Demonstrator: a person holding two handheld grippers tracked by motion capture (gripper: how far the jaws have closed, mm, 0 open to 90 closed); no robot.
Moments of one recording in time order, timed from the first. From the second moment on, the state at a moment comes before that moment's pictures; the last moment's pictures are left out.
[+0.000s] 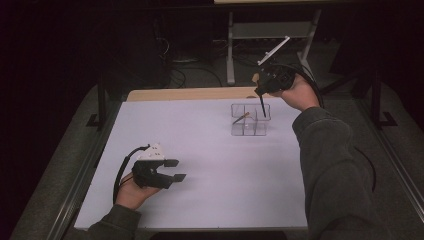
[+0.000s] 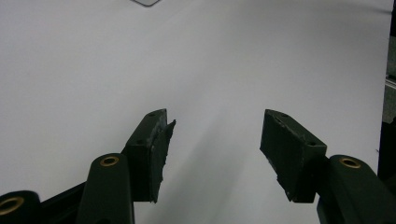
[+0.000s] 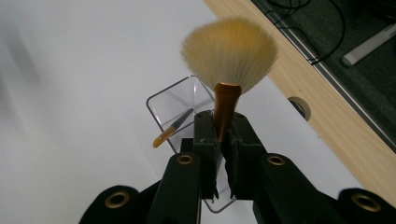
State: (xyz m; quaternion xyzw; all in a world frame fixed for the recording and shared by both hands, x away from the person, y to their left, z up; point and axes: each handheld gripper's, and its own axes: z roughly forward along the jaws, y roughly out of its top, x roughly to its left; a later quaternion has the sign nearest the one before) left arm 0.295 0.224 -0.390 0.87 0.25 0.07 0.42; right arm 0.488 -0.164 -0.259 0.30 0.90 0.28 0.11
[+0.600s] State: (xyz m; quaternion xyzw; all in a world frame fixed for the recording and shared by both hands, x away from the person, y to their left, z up) left arm 0.295 0.225 -0.389 0.87 0.25 0.07 0.42; right arm 0.496 -0.162 -0.274 0.31 0.90 0.27 0.11
